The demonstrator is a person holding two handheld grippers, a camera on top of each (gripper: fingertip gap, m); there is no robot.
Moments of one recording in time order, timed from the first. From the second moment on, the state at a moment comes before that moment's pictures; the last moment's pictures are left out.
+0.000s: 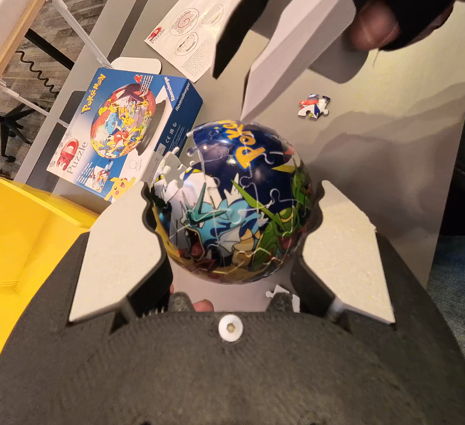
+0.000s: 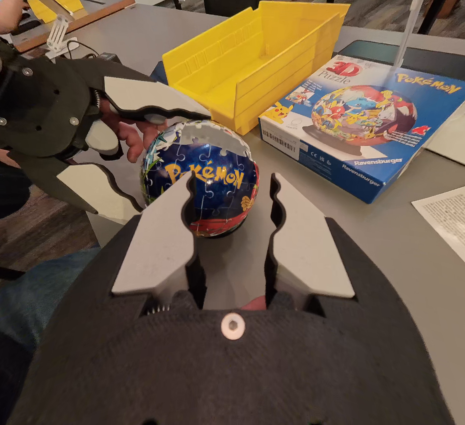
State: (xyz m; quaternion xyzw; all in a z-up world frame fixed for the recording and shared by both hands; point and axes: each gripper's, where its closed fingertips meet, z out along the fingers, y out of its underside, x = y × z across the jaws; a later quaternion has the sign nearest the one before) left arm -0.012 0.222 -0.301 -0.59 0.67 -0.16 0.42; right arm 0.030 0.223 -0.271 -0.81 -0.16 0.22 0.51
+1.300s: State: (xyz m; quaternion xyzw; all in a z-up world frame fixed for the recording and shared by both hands) left arm -0.013 0.223 -0.301 -0.59 0.67 -0.16 0.42; right arm 0.034 0.221 -0.282 -0.82 -0.16 0.22 0.51
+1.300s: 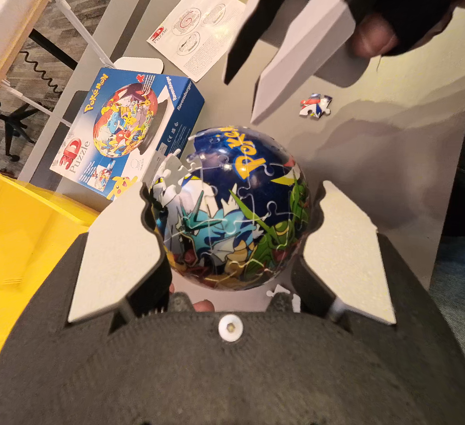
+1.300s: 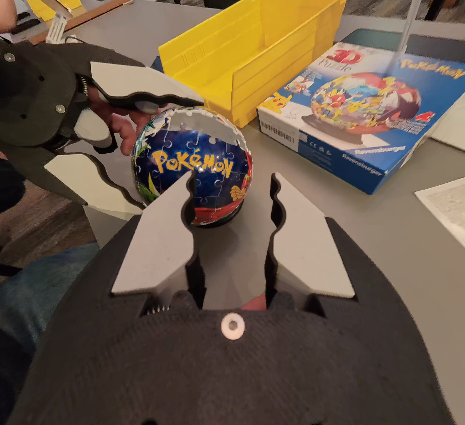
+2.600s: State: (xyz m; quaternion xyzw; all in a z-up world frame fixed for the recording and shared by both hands) left arm -0.014 0.223 -0.301 -0.59 0.67 -0.15 0.42; right arm 0.000 0.215 -0.276 -0.79 -0.25 0.15 0.53
